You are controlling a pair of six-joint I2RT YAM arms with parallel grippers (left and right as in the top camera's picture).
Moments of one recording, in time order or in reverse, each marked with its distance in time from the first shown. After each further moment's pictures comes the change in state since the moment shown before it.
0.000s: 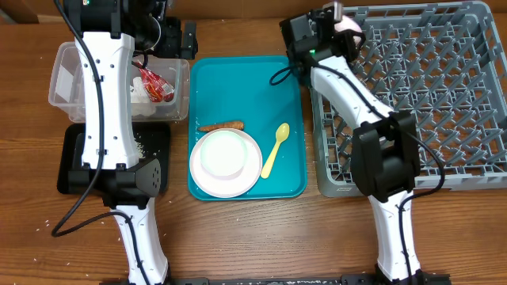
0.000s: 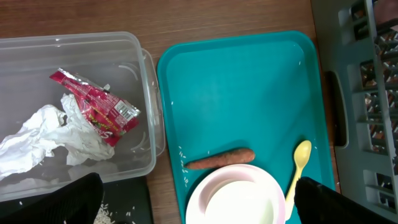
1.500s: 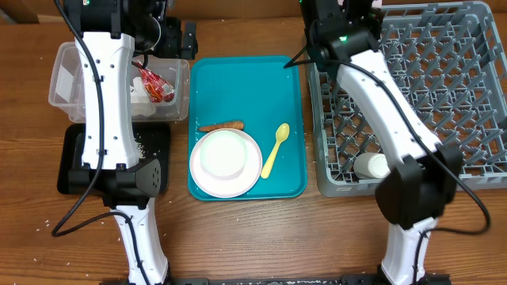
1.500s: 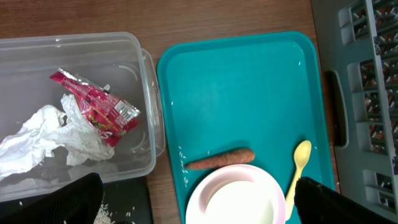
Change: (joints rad) left arm 0.000 0.000 0.000 0.000 0.000 0.000; right arm -0.023 -0.250 0.010 -0.059 -0.092 0.338
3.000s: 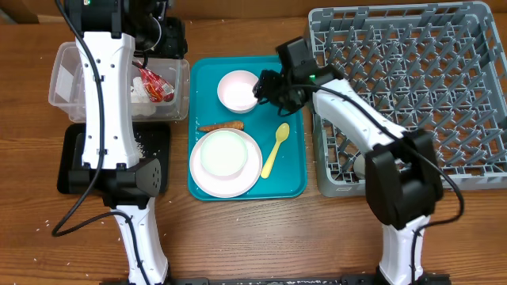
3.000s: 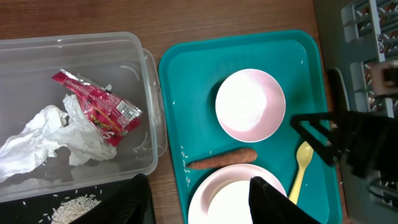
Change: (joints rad) left arm 0.000 0.000 0.000 -0.001 -0.007 0.007; right arm 0.079 0.009 -0.372 0.153 -1.368 0.355
